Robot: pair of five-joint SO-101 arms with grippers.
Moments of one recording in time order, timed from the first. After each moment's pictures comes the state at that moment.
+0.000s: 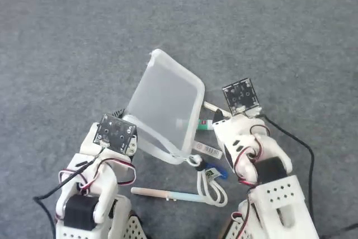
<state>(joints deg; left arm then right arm) 3.3 -103.3 77.5 68.4 -11.4 -19.6 -65.8 71.6 42.4 6.5</state>
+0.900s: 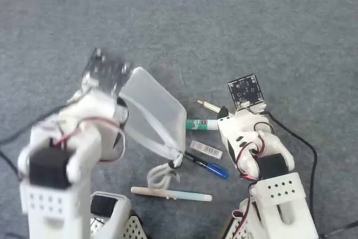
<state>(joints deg) 3.0 -54.5 22.7 91.7 -11.0 -16.7 -63.9 70.6 41.8 6.5</state>
